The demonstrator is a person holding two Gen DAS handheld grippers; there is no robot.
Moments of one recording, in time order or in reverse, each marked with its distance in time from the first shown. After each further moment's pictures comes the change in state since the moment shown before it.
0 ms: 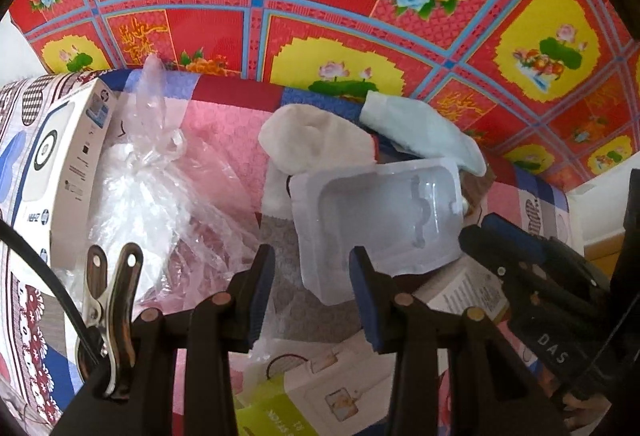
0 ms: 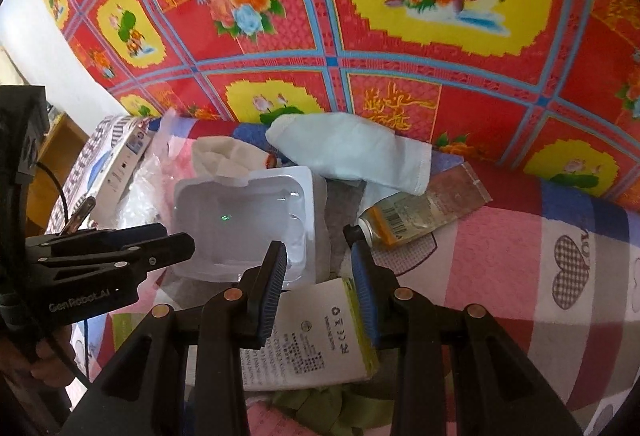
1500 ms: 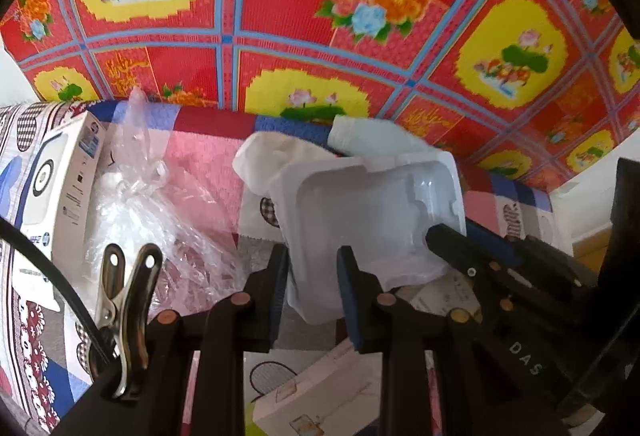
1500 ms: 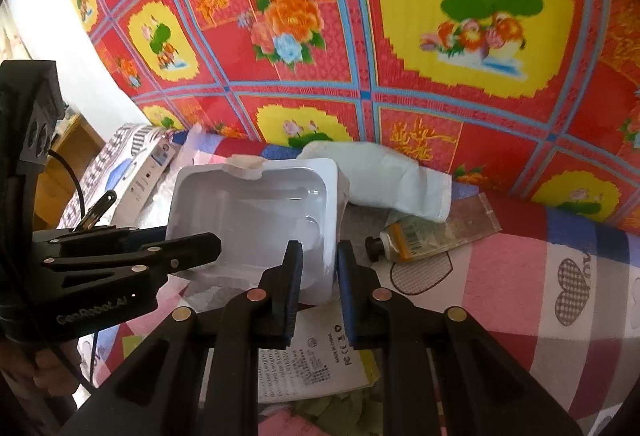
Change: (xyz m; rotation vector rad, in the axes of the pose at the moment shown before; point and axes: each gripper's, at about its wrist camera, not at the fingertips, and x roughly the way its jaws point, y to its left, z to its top) left arm -0.021 -0.012 -0.001 0.050 -0.082 -0.052; right arm -0.020 0.017 0.002 -0.040 -0.091 0.033
